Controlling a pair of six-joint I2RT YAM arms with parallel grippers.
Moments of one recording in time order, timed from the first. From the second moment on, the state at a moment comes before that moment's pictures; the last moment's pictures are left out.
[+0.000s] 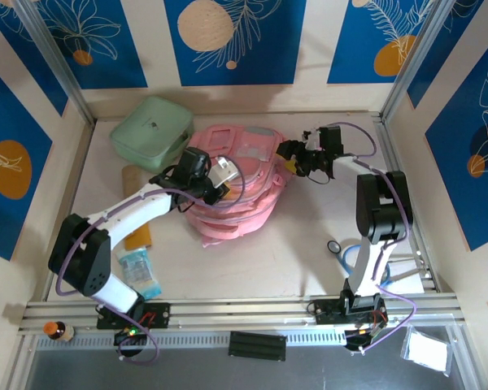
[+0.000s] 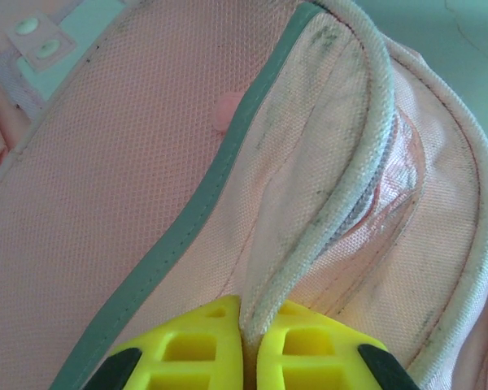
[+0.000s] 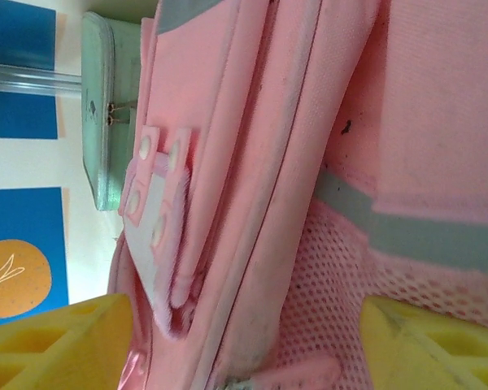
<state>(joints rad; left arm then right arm) -0.56 1.54 1.08 -0.32 0.22 0.36 0.11 1.94 1.24 -0.04 -0.79 0.77</state>
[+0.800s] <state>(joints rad) -0.54 1.54 1.07 -0.29 0.25 0.33 0.11 1.84 1.13 0.00 -1.00 0.70</state>
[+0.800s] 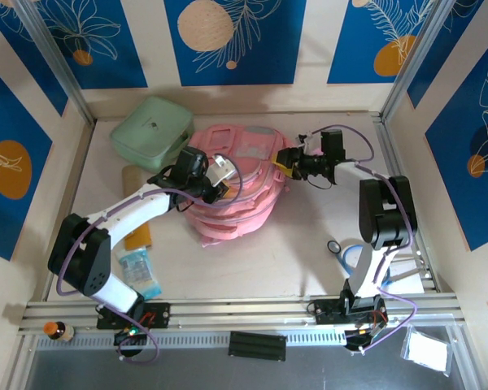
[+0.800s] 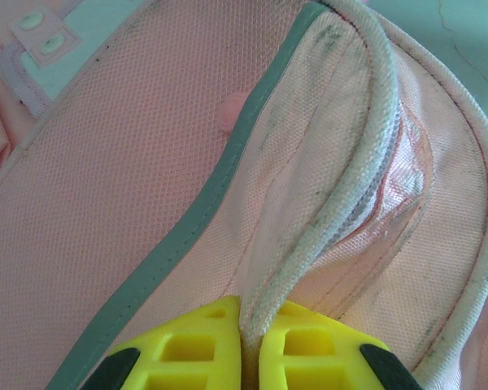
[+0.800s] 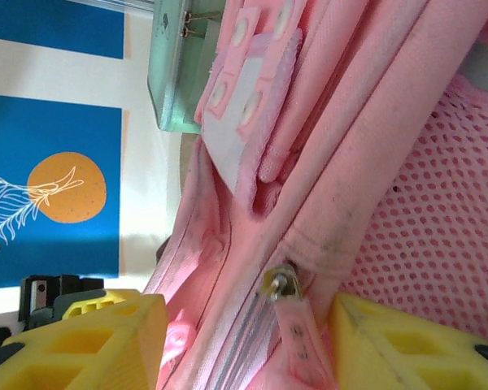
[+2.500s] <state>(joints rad) -0.51 1.54 1.06 -0.28 0.32 0.32 0.26 1.74 1.26 -0.40 -0.37 -0.03</state>
